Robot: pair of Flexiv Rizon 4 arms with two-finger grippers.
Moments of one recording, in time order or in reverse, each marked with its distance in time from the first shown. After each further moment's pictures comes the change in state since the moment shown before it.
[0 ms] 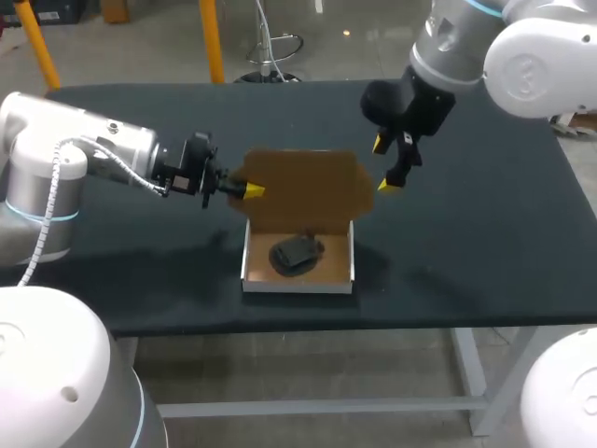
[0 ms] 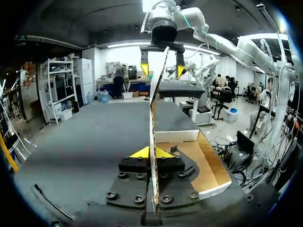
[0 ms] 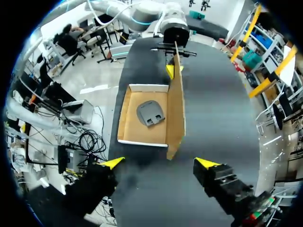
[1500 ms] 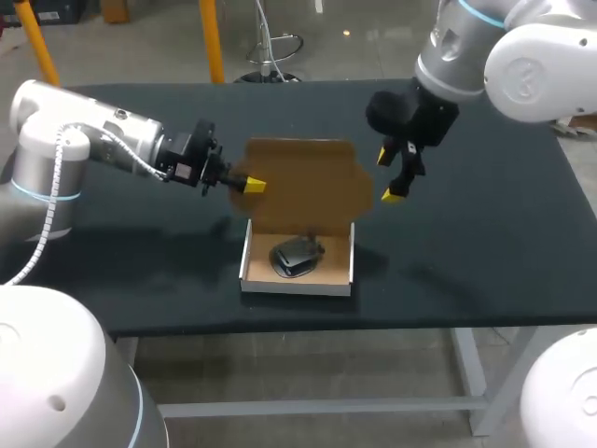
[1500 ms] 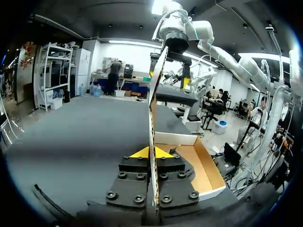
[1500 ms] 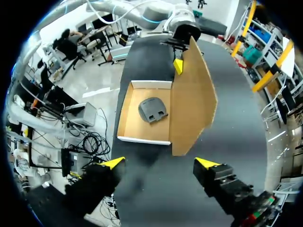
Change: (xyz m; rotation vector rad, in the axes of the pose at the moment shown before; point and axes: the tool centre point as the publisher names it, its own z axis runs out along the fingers) left arm -0.014 0.004 0.003 0.029 0.117 -0.149; right arm 0.009 -0.013 0.015 -0.010 0.040 0.042
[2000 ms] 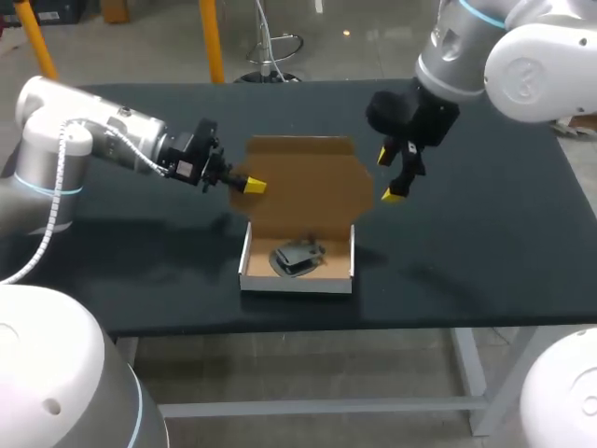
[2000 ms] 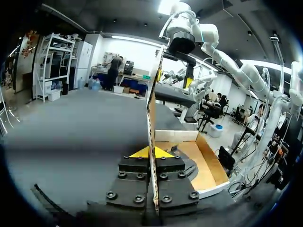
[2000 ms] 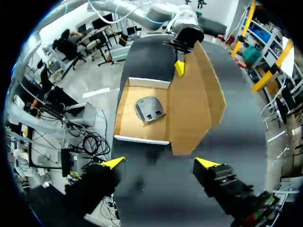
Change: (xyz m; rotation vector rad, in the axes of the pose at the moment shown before) left arm -0.005 0.006 0.001 -0.008 0.034 -0.070; right arm 0.000 0.000 0.000 -0.001 -0.001 0.002
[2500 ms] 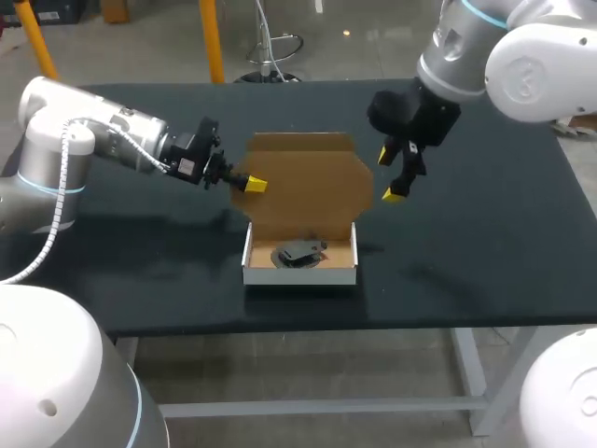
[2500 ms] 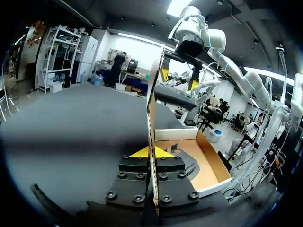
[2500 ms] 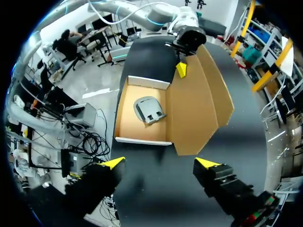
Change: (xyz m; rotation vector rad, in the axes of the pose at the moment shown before) left arm -0.006 0.004 0.001 -0.004 0.003 -0.079; right arm -0.001 -0.001 0.000 -0.007 -0.001 0.001
